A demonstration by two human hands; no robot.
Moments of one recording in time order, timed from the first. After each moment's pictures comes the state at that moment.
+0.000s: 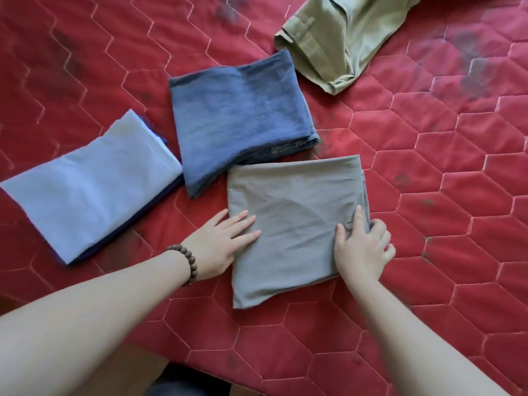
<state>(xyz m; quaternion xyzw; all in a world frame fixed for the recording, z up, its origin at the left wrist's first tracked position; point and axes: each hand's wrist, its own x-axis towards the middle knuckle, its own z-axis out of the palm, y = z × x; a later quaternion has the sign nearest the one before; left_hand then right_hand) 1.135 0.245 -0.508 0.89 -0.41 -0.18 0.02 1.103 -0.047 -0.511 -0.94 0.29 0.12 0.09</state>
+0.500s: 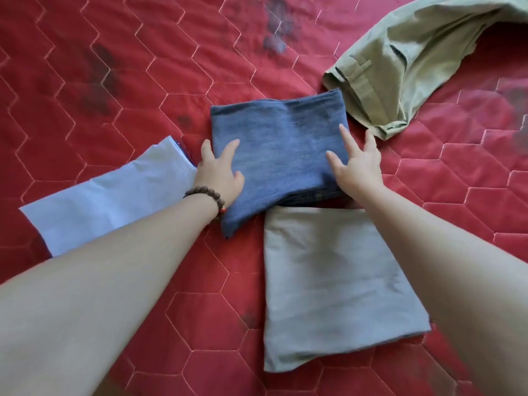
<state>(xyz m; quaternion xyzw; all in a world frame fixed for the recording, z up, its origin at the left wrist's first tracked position) 1.304 0.281 -0.491 0.95 0.11 -0.16 0.25 1.338 0.022 -0.496 -0.95 0.12 0.13 0.26</state>
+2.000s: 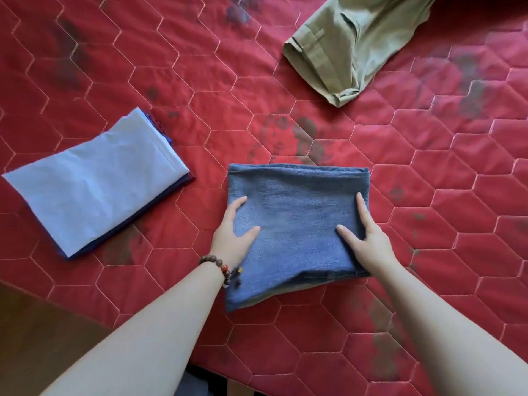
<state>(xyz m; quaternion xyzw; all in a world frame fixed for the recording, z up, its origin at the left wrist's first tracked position) 1.130 0.184 -0.494 0.80 0.18 -0.18 0.53 1.138 -0.100 -0.483 -0.89 0.18 0.23 0.36</state>
